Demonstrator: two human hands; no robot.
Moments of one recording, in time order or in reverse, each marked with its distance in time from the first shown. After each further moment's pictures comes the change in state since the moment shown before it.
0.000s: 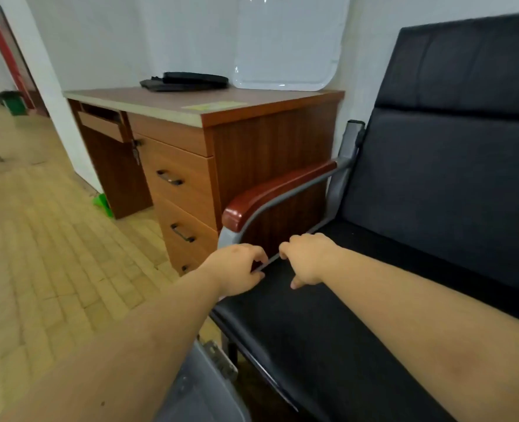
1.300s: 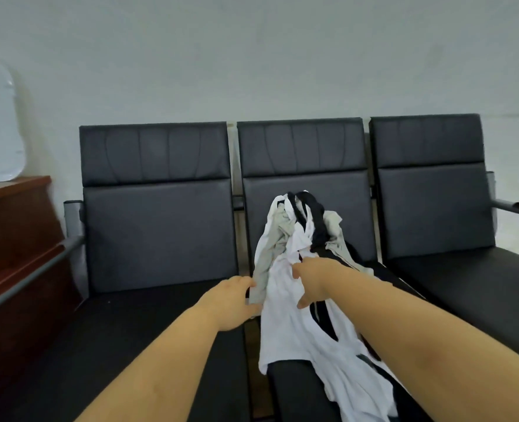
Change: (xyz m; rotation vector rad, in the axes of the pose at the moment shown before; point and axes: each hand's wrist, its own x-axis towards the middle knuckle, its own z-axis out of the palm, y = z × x) left_hand -0.040 0.357 0.022 -0.063 -0.160 0.810; right_hand -0.413 0.117 0.061 0.256 -0.120 1.042
